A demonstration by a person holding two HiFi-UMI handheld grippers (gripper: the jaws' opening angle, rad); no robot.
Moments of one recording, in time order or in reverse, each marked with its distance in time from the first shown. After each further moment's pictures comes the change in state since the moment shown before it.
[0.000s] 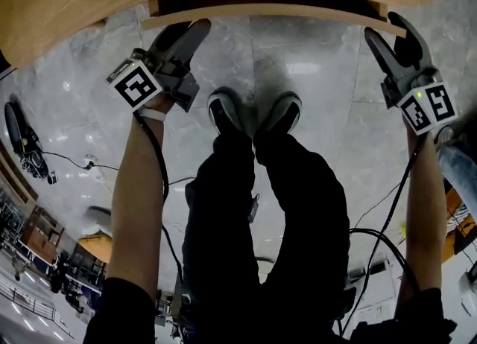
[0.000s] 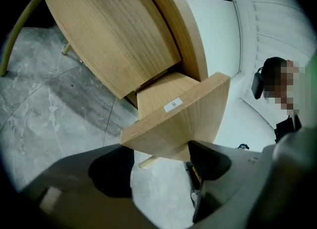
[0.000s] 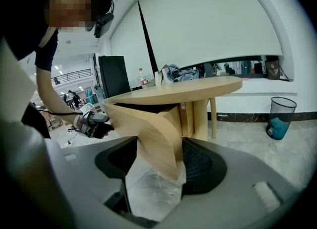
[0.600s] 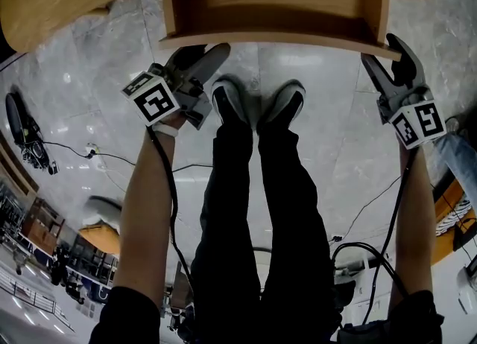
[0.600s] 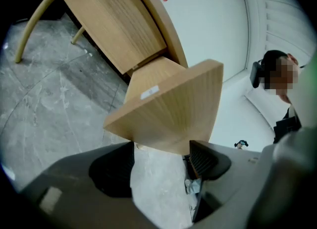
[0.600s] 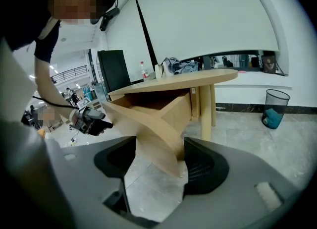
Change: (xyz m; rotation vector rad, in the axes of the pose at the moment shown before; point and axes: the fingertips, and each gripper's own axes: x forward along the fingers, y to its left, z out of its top) left arm -0.029 -0.030 -0.062 -0.065 0.110 0.036; right arm -0.038 0.036 -0.035 0.022 0.091 -0.018
